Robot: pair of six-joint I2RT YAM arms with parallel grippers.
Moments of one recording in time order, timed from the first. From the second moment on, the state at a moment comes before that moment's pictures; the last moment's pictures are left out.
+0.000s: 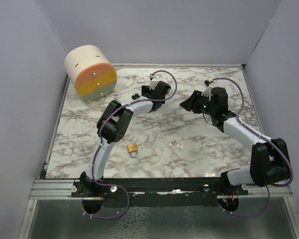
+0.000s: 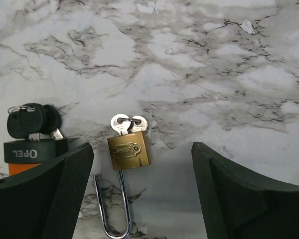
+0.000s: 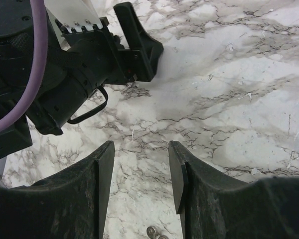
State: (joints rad) left arm -0.65 2.30 1.69 -0.15 -0.62 -0.42; right arm 0.24 1.38 0.79 0.17 -0.37 0.51
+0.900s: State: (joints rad) left arm -0.65 1.41 1.03 0.05 -0.25 -0.54; right arm 0.33 1.30 0.76 -0.14 -0.35 0.31
